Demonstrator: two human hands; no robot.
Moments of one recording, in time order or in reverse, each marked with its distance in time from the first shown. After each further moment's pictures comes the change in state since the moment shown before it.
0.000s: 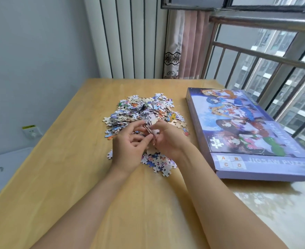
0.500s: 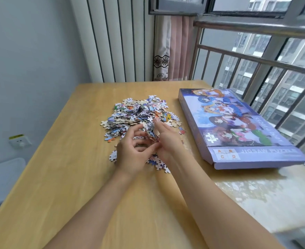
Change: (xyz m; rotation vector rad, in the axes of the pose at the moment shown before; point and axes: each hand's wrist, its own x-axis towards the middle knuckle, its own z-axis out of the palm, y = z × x) left_hand -0.008 -0.003 -0.006 -0.160 -0.138 -0.088; right_hand -0.005 0.025 0.019 0.132 0.358 -0.212
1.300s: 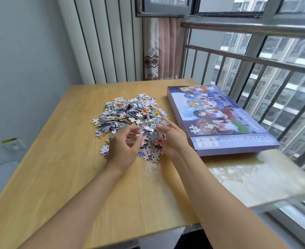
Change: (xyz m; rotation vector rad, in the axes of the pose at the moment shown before) left_hand -0.005 -0.009 -0.002 0.357 0.021 0.283; right_hand -0.022 -0.017 -0.048 0.122 0.052 -0.091
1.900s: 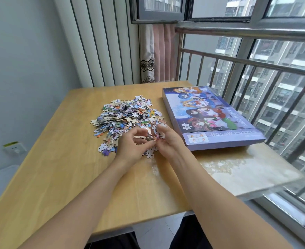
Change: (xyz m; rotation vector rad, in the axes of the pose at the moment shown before) left_hand -0.011 0.037 0.018 -0.150 -0.209 -0.279; right_hand -0.006 -0.001 -0.011 0.183 -0.025 0.134
